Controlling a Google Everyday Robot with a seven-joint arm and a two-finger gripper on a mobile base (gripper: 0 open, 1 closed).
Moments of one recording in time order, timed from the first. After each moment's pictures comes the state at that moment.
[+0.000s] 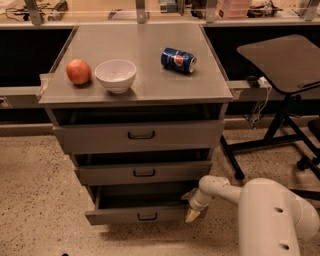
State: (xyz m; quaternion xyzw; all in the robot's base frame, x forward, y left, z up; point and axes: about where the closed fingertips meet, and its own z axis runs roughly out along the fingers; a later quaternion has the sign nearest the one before) arm 0.596 -0.163 0.186 -0.72 0.67 0.10 0.16
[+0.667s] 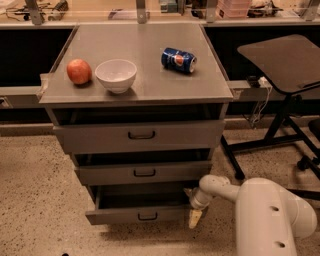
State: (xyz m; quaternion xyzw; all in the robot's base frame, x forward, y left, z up) arm 0.597 -0.167 0.180 -0.71 0.68 0.10 0.15
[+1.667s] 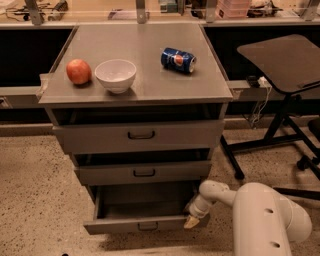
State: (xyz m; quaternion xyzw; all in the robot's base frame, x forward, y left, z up) arm 0.563 -0.158 0.152 -0.68 0.70 0.16 0.12
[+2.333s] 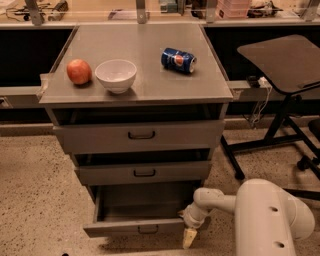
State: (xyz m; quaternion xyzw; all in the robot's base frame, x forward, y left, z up) arm 0.504 -0.128 0.154 -0.71 0.67 0.19 0.10
